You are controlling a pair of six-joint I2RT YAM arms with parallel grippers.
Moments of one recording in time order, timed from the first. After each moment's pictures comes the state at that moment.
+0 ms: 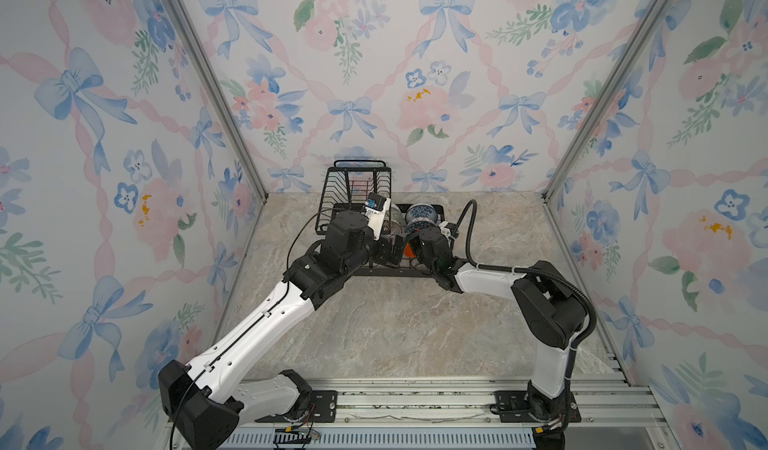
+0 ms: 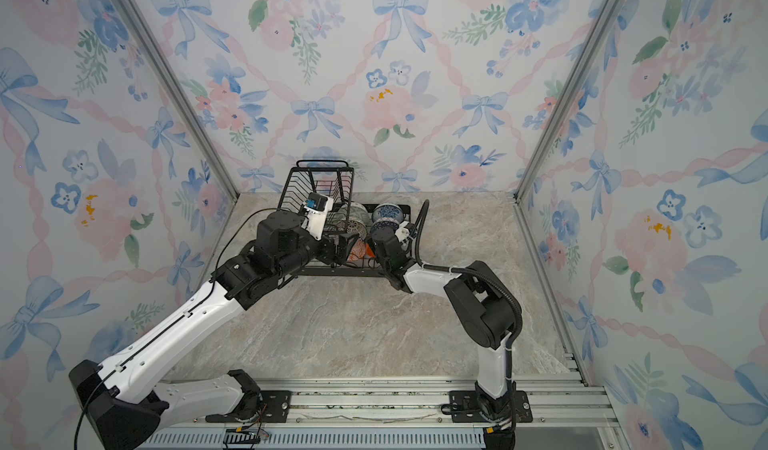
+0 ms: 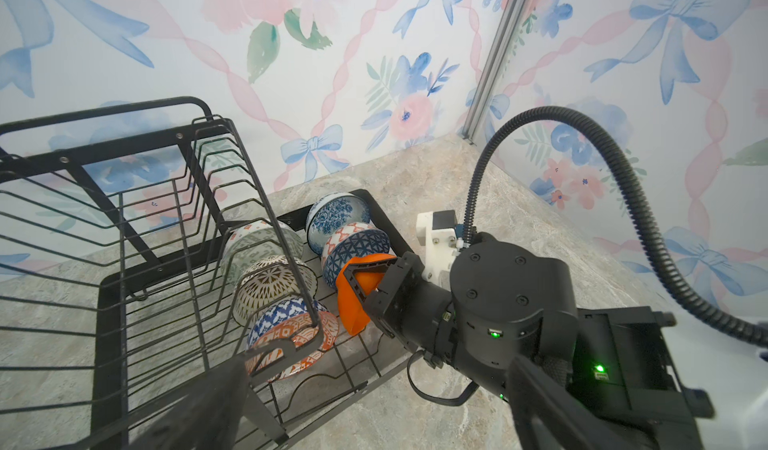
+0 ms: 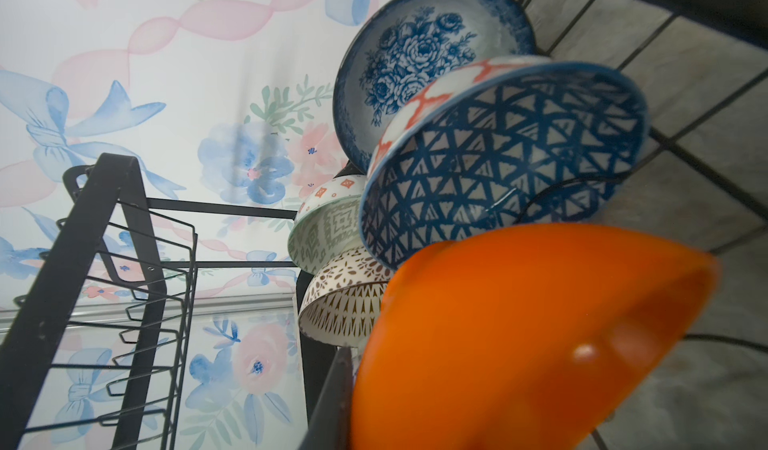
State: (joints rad) left arm -0.67 1.19 1.20 -0.37 -0.07 -0.12; right arm 0.70 1.92 1.13 0.42 0.36 1.41
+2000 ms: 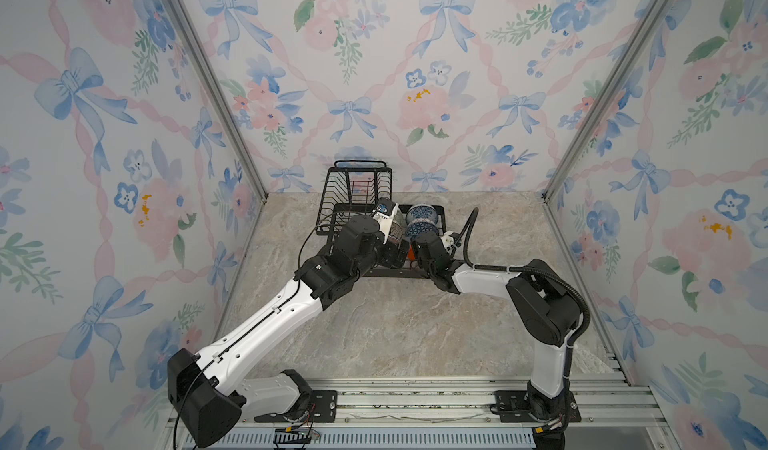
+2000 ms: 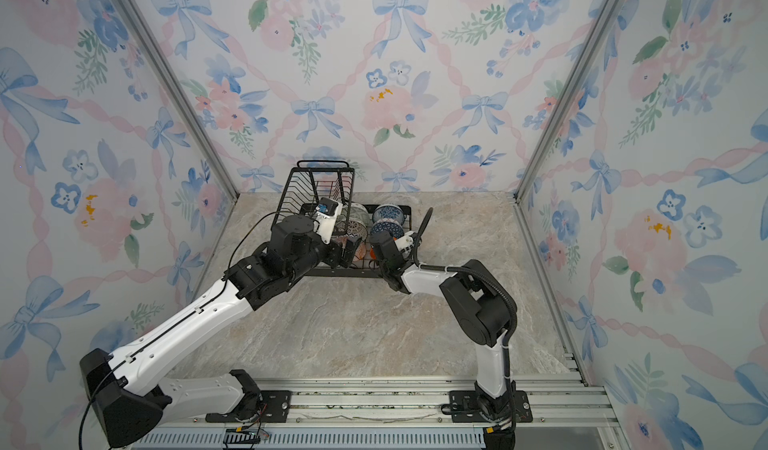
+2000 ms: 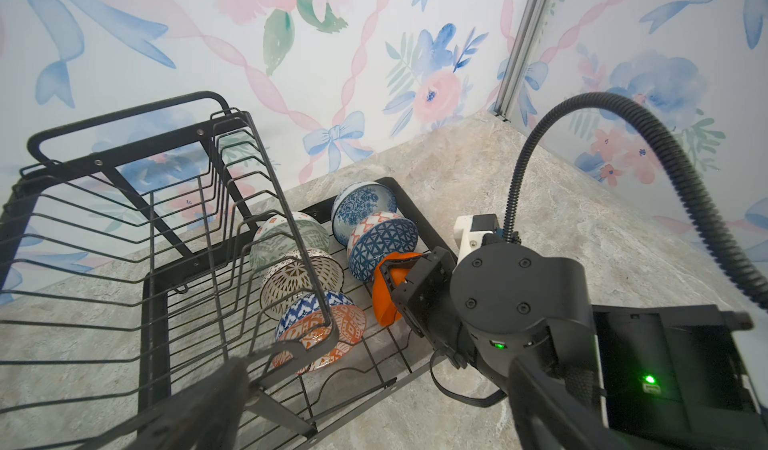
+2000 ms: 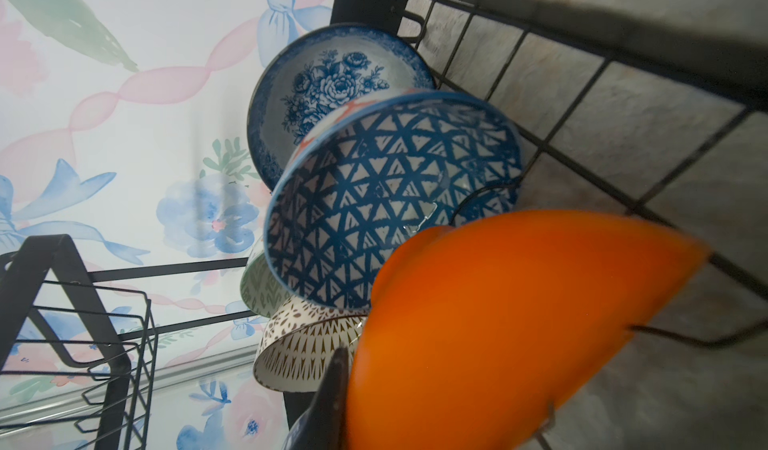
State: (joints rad) left arm -0.72 1.23 1.19 -0.37 -0.21 -0.07; right arm 0.71 1.95 1.15 0.31 0.45 1.59
